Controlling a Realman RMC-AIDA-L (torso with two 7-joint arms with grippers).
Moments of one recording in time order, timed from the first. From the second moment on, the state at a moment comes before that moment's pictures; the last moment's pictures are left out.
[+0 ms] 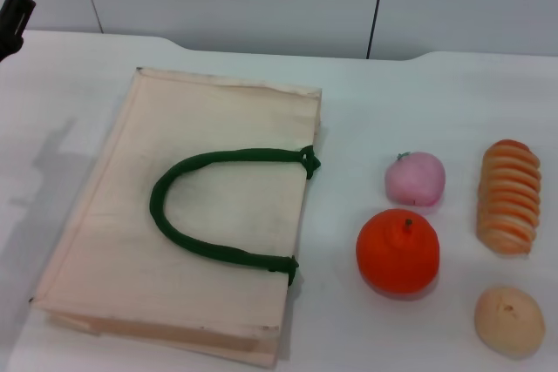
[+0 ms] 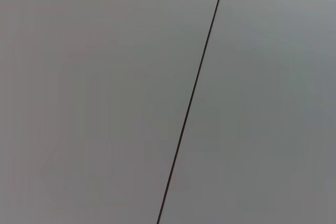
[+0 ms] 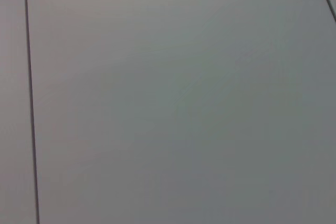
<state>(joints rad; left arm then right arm) -0.53 -2.03 2.85 -0.07 -1.49 1.39 -0.68 0.62 2.04 -0.80 0.07 2.66 1.41 -2.77</state>
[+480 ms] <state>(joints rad) -0.53 -2.03 2.86 -0.07 -1.49 1.38 -0.68 0.62 2.03 -0.81 0.06 2.66 1.42 -2.83</state>
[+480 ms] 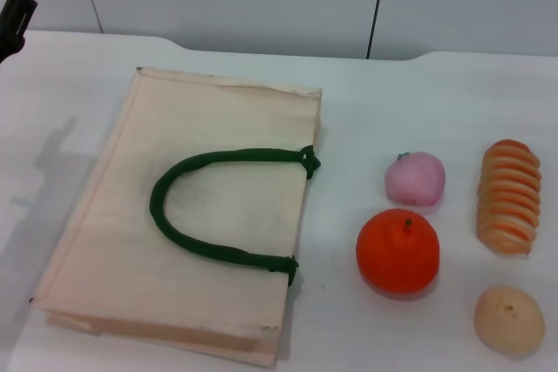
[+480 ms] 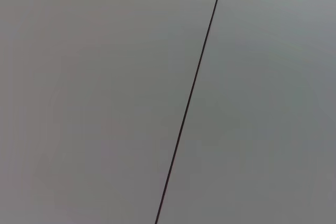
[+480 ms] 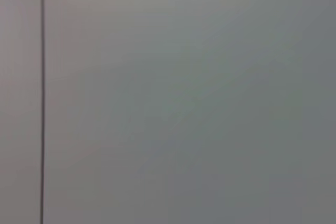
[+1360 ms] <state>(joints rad) -0.53 -2.02 2.86 -0.07 -1.44 1.39 -0.70 0.61 2.03 -0.84 0.07 2.60 1.41 -2.87</state>
